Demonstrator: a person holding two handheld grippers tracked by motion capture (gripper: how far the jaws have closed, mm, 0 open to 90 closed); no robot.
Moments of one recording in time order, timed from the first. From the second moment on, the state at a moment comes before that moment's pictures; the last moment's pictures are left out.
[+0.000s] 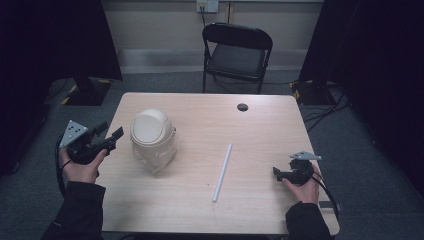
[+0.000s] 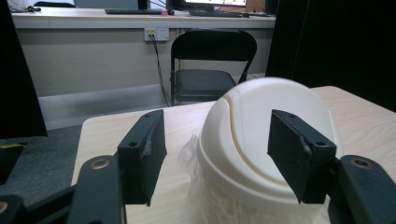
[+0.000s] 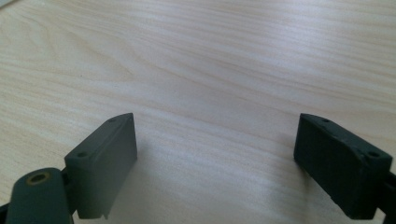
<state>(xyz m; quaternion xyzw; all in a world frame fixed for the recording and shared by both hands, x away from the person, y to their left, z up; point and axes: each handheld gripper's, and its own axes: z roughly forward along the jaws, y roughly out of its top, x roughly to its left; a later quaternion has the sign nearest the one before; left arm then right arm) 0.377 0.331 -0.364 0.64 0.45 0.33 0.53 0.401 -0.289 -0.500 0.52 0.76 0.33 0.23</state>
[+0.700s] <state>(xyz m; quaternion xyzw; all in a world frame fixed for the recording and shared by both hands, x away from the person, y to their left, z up) 0.415 0.299 -0.395 0.68 0.46 0.30 0.49 0.401 -0.289 -0.500 0.52 0.76 0.33 0.23</state>
